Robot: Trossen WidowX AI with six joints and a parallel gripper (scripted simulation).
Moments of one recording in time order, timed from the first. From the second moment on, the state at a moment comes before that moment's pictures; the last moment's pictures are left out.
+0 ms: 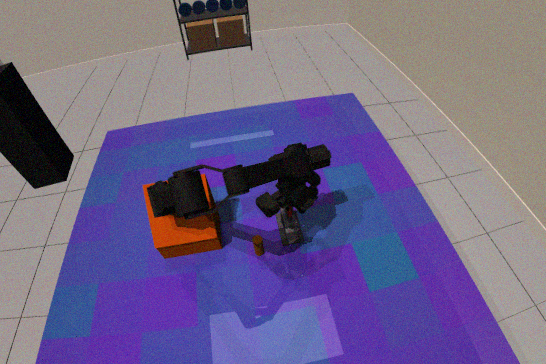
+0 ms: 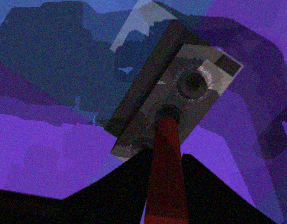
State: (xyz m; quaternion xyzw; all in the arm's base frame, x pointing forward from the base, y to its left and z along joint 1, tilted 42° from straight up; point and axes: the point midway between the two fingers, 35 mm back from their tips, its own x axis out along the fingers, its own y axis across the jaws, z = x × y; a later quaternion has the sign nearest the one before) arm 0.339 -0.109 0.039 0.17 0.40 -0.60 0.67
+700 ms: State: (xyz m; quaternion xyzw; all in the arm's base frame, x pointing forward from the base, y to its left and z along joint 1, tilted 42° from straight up) arm 0.340 -0.116 0.033 0.17 0.40 -0.60 0.67
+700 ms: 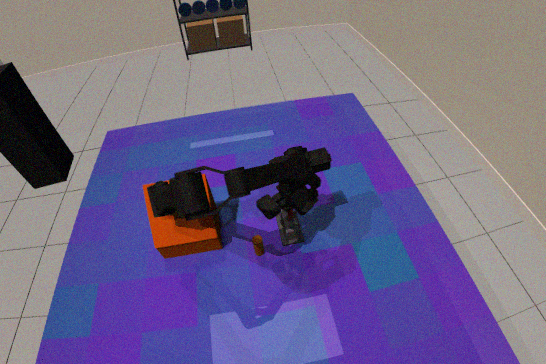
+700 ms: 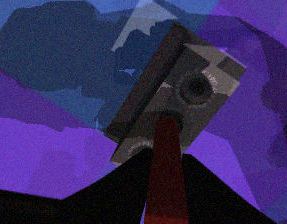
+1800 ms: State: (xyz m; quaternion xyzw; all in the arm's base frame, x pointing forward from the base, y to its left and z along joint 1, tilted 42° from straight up) arm 0.338 -0.121 0.026 0.17 0.40 -0.60 0.67
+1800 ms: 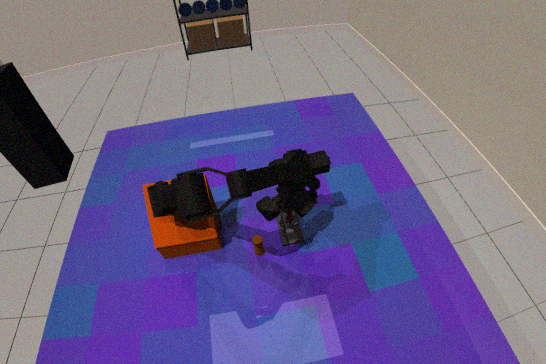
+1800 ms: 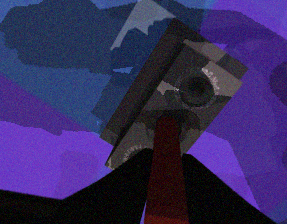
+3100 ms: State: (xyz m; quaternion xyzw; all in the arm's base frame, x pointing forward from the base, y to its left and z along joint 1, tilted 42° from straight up) arm 0.339 -0.115 0.030 0.17 0.41 -0.60 0.67
